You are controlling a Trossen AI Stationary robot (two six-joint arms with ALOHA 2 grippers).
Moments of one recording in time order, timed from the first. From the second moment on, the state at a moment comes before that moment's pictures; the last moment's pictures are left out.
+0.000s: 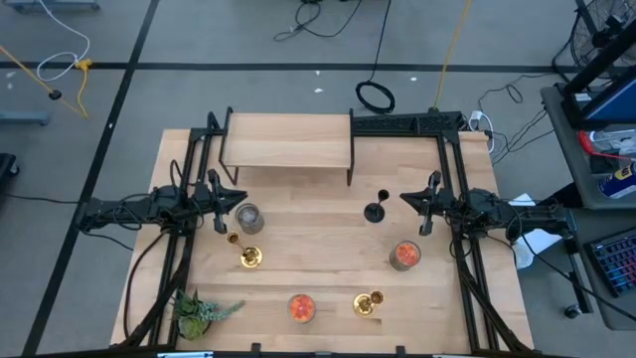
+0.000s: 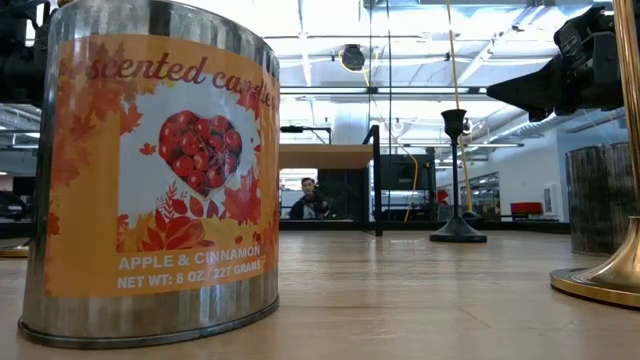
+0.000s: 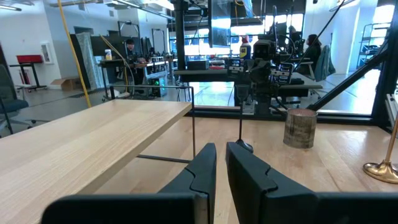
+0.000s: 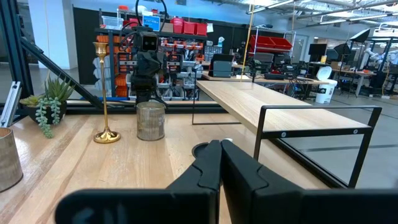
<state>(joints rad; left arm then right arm) 0.00 0.01 0.02 0.07 -0.22 0.05 0.00 0.01 0.02 0.07 0.23 -0.07</state>
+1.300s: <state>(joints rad) 0.00 0.01 0.02 0.13 -0.24 0.04 0.00 0.01 0.02 0.07 0.23 -0.07</state>
